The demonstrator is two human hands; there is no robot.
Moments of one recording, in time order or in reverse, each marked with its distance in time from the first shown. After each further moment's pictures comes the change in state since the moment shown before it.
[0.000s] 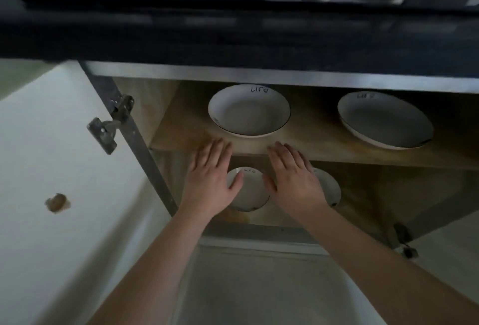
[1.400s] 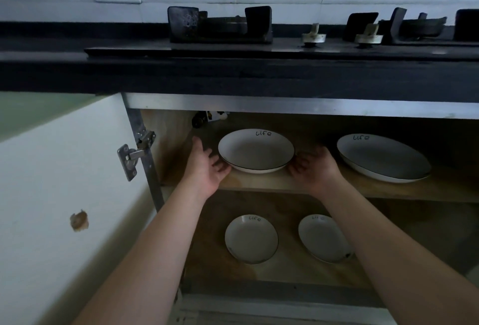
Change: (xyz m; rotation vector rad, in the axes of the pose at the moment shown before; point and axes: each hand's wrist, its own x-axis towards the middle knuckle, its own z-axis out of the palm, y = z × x) left_hand 0.084 -0.030 -0.044 -2.151 -0.007 -0.749; right_hand 0.085 0.033 -0.040 2.200 0.151 0.855
